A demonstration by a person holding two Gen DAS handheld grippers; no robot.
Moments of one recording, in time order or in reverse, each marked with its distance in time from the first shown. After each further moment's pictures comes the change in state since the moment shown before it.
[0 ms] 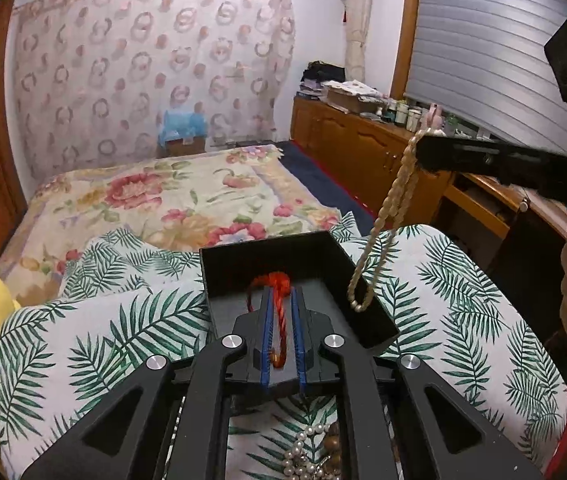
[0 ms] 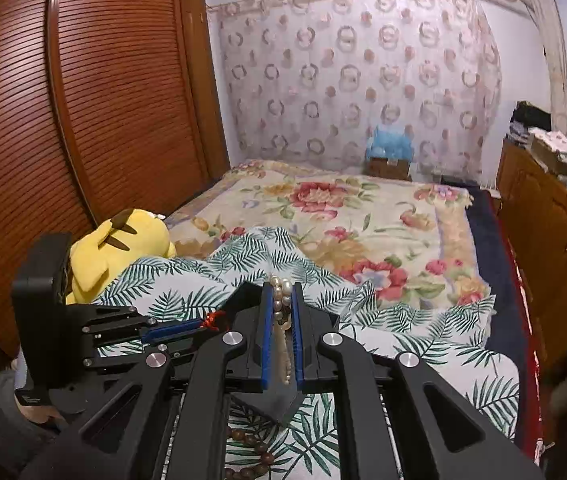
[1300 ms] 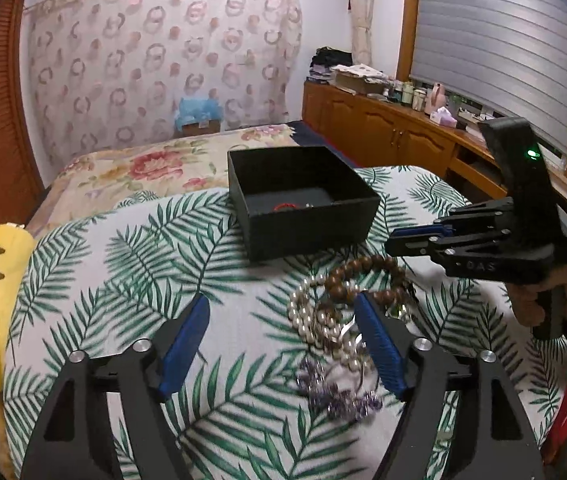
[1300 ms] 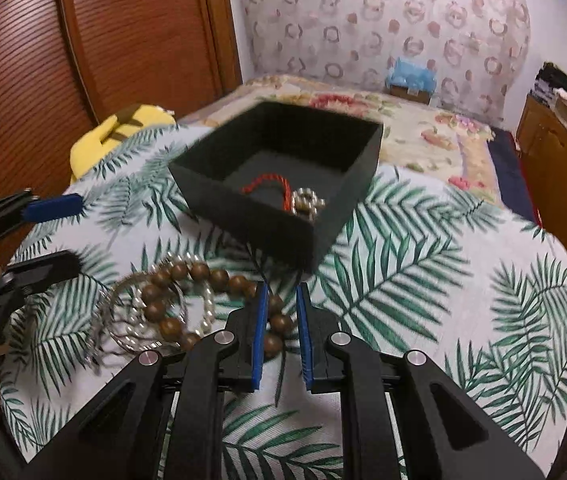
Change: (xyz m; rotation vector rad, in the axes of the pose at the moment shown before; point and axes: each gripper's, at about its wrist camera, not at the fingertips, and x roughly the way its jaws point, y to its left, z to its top) left arm -0.070 -0.010 -0.101 0.013 0.041 0.062; right arm 0.042 0.016 -0.138 -0.048 0.263 0.038
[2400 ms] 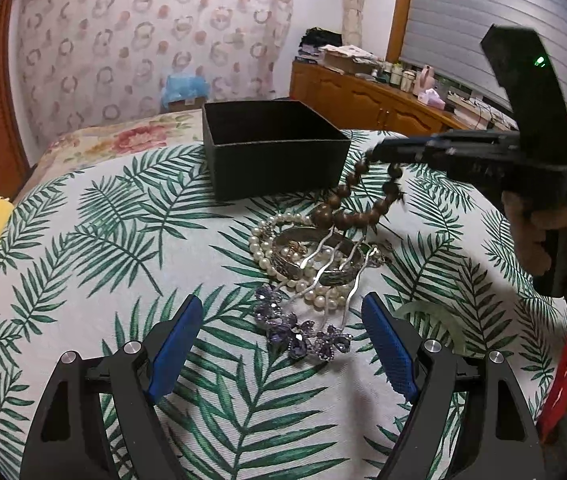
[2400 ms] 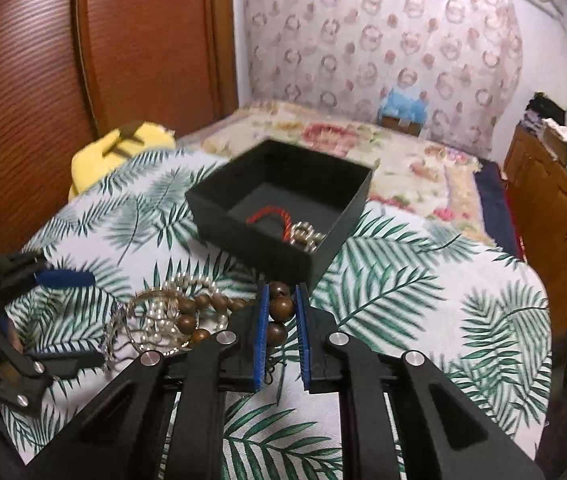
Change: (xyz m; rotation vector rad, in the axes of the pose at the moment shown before) left arm 0.000 -0.022 -0.033 -0.009 0.074 -0.056; right arm -0.046 0.009 0.007 -0.041 -0.152 -0.076
